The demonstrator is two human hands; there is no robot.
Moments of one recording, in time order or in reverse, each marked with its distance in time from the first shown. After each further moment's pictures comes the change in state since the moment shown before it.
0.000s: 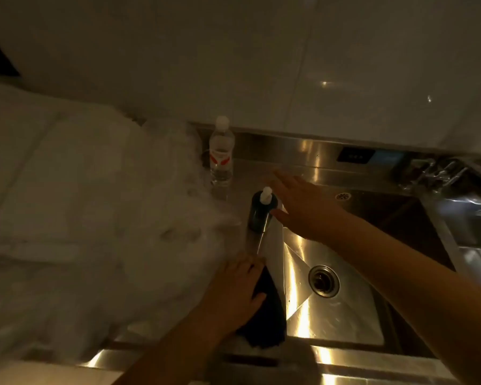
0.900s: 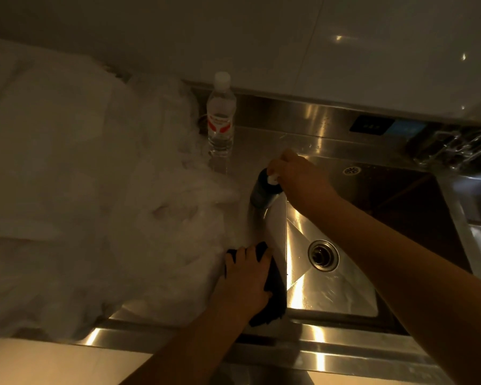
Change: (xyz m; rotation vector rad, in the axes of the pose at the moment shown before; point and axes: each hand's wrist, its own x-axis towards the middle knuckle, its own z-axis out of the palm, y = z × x) left_hand 0.039 0.001 0.068 0.154 -0.067 -0.097; right_hand 0.046 0.017 0.054 0.051 0.019 0.078
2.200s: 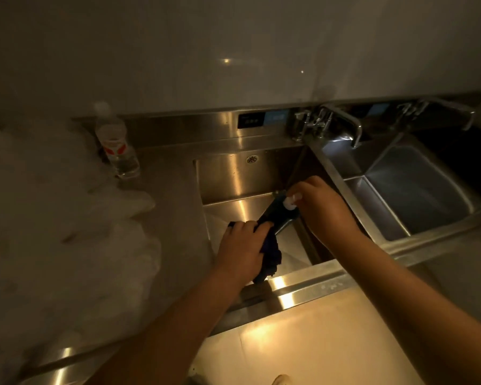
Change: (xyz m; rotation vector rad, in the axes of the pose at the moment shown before) left_hand -0.022 0.128 -0.049 -0.154 0.270 0.485; right_hand -0.242 0.074 -0.021 0.189 0.302 0.469
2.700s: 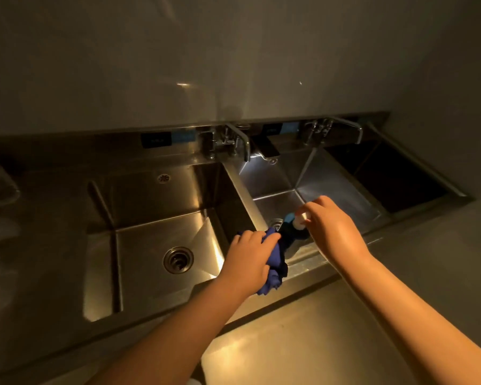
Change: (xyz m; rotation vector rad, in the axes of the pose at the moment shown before) left_hand 0.113 0.242 0.101 0.087 -0.043 0.130; right_hand -0.099 0.235 -0.125 -0.131 0.114 0.133
